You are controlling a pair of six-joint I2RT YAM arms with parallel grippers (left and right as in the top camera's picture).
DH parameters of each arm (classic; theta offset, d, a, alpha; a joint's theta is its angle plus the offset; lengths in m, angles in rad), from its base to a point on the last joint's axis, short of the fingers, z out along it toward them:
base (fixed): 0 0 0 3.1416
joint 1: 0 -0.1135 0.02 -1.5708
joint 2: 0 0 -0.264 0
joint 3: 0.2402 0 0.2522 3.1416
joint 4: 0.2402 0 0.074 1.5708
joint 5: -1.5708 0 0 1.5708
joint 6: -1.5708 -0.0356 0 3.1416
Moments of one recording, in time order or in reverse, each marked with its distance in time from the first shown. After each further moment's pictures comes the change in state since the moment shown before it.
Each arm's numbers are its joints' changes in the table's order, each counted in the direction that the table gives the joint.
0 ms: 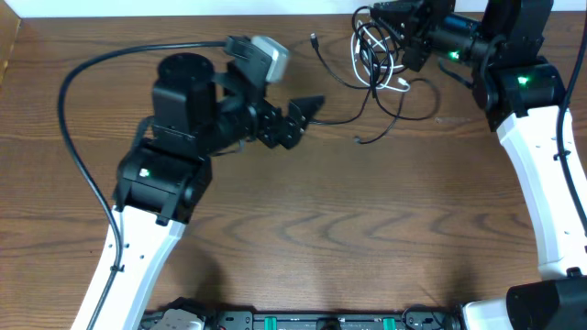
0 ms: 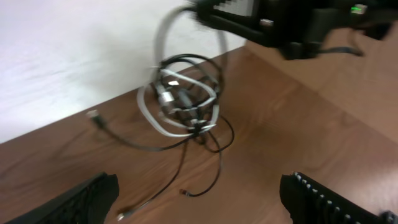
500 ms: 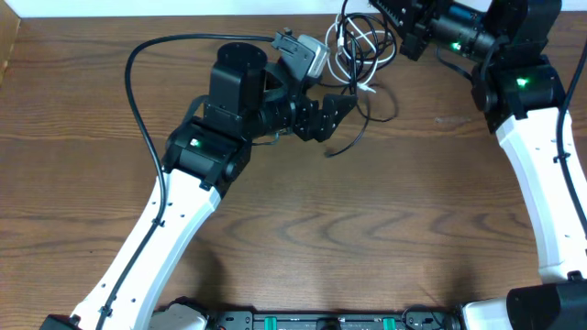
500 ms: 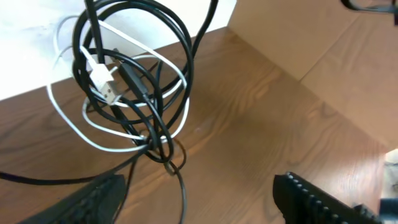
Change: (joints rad) left arm 0.099 -0.157 0.005 -0.094 -0.007 0.093; right arm -0.007 0.010 0.000 -0.143 0.018 -0.158
